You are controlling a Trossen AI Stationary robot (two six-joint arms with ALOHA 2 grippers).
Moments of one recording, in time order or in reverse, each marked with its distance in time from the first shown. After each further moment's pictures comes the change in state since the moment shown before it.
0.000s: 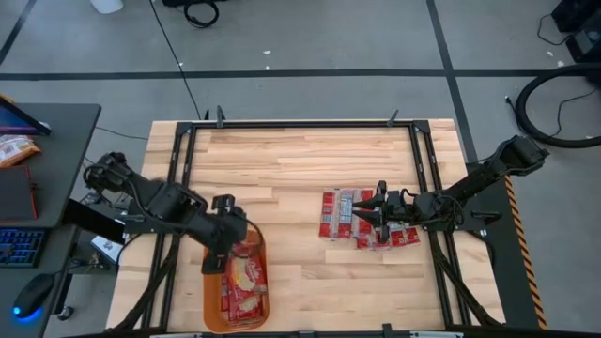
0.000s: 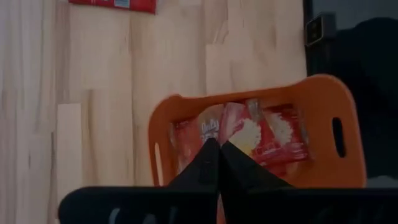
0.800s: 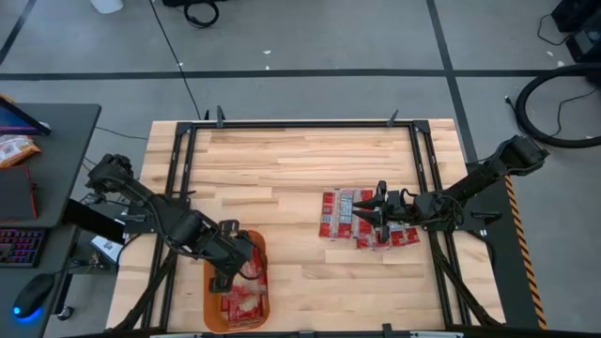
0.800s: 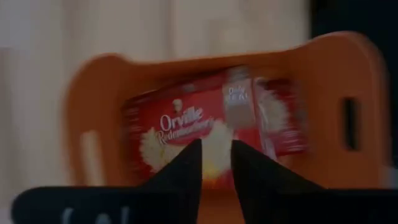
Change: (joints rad) left arm -0.073 0.000 -0.337 0.292 0.108 -0.120; right arm 0.000 0.000 0.000 0.004 0.000 -0.001
